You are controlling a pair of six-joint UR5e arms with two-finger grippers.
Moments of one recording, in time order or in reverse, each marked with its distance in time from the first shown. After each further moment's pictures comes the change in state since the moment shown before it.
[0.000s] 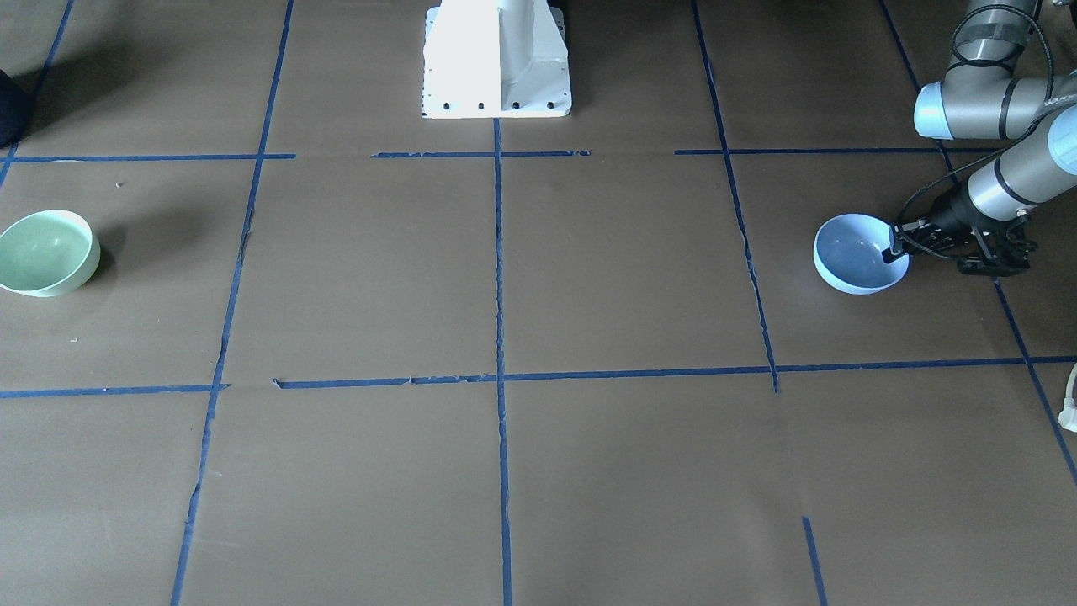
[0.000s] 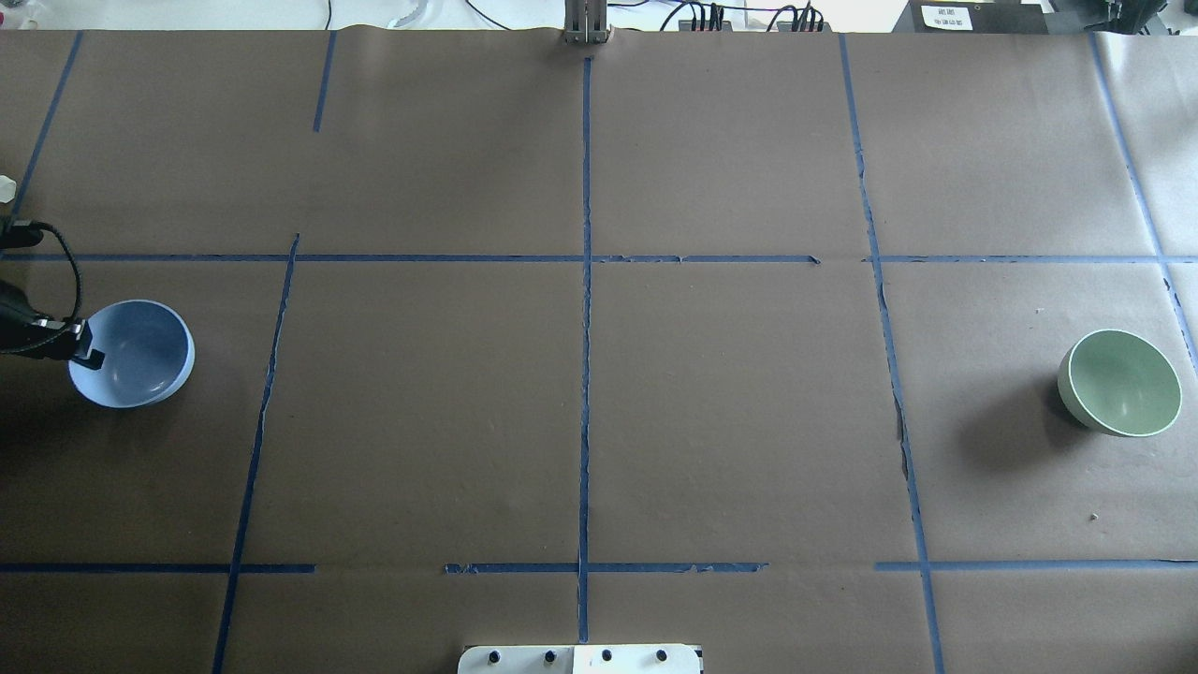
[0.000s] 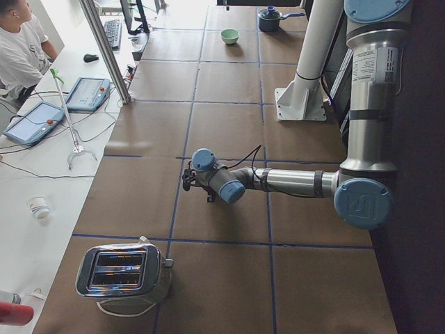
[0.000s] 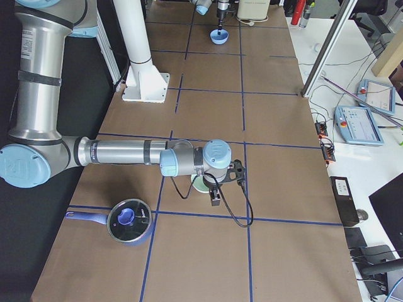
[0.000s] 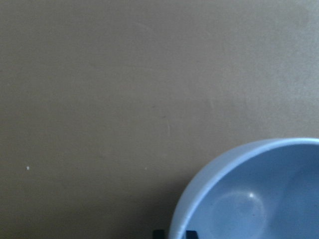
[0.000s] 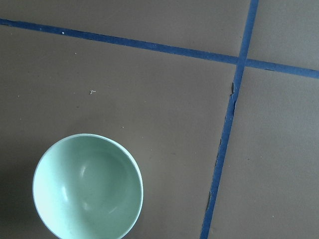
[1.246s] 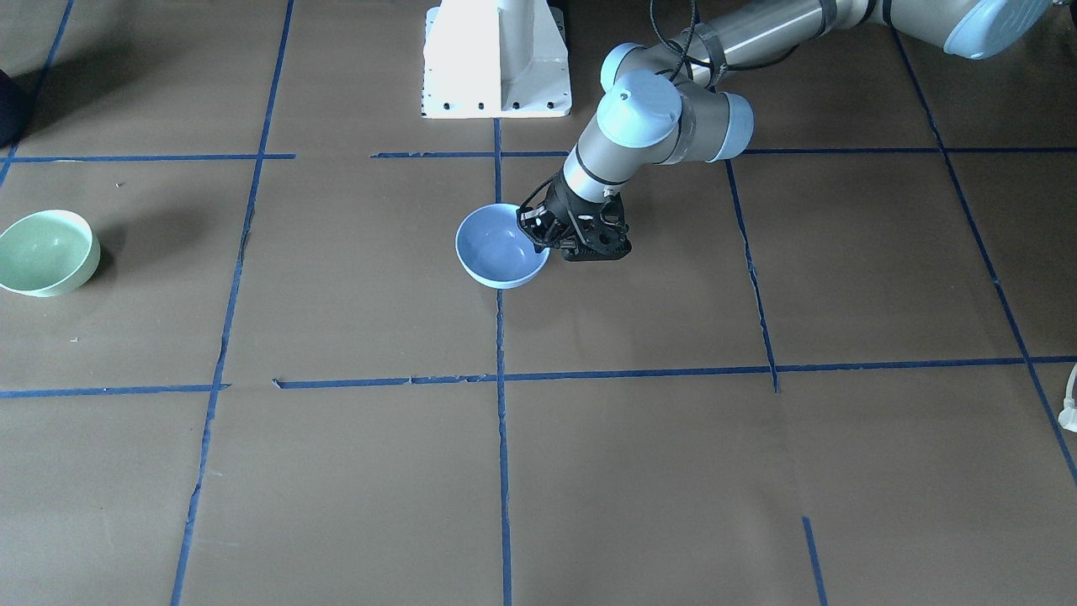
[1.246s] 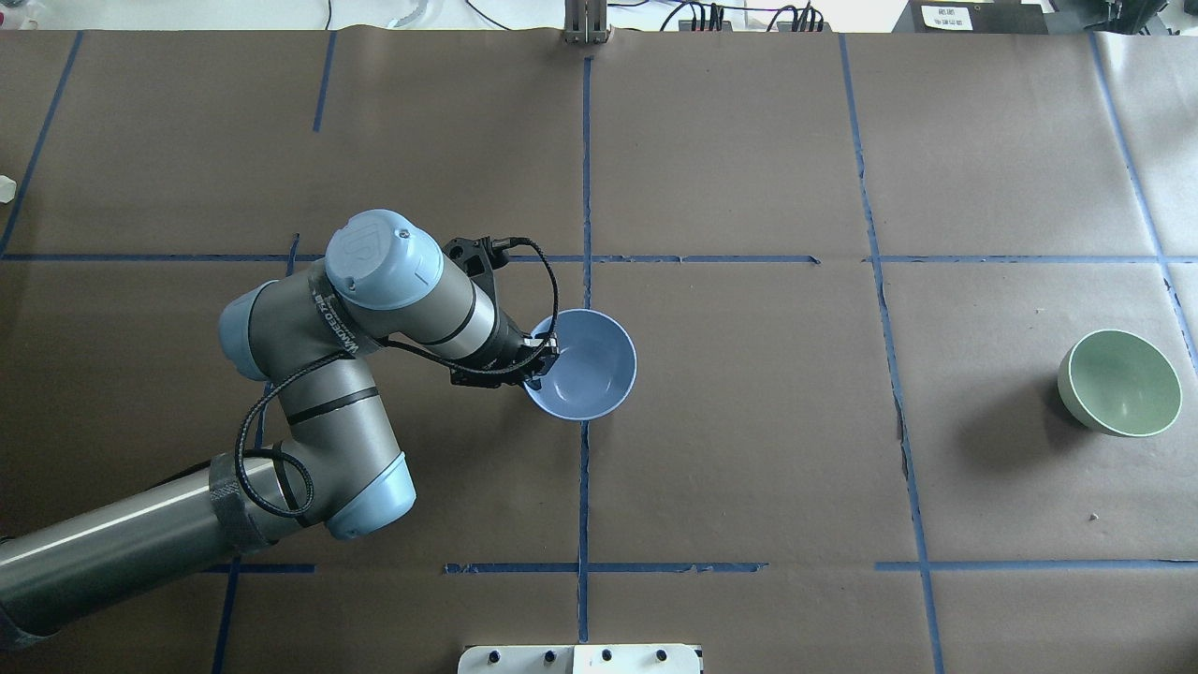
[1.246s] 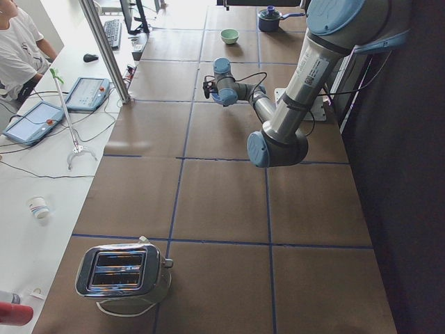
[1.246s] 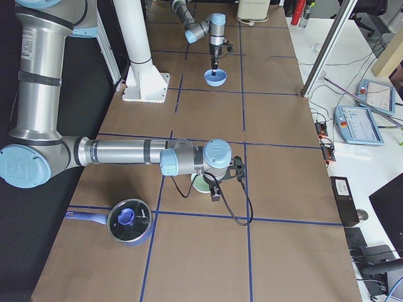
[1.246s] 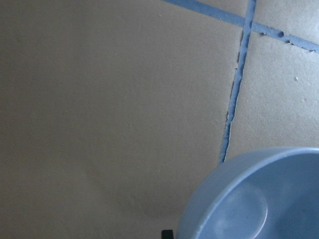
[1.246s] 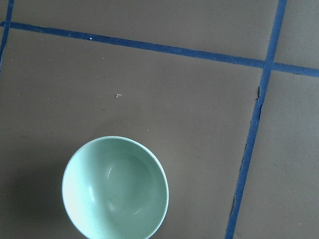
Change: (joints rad) left arm 0.492 -0.642 0.034 0.204 0.321 -0.661; right arm 0.000 0.000 0.008 0.003 0.060 0.000
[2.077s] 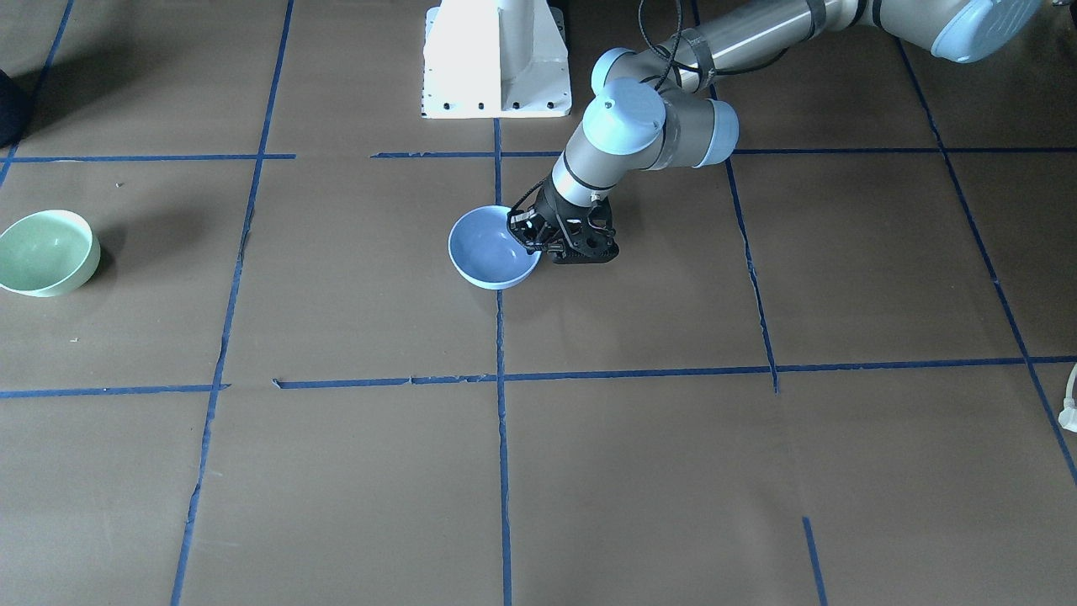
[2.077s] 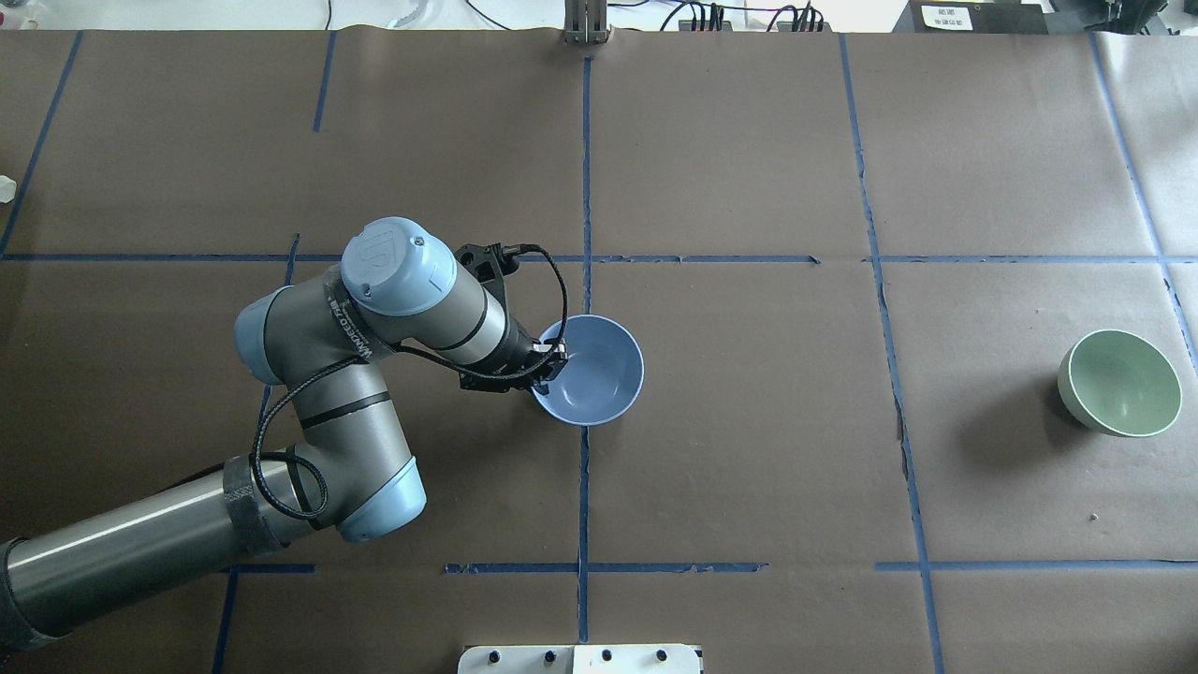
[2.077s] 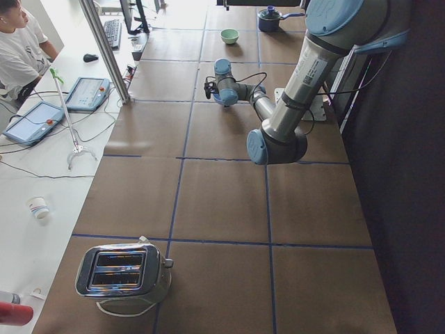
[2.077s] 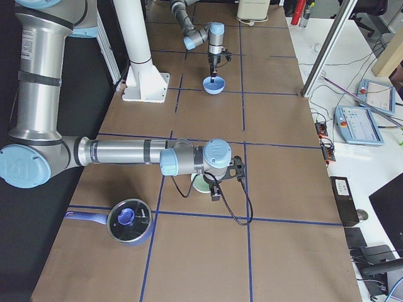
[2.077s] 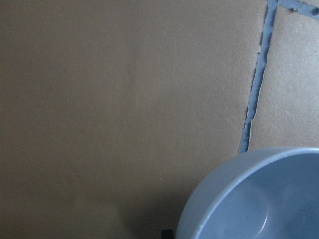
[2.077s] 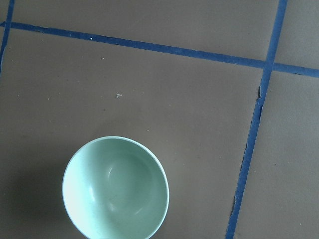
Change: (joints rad) left arm 0.017 -0.025 0.035 -0.014 0.002 0.000; right arm 0.000 0.000 0.000 0.000 0.001 0.000
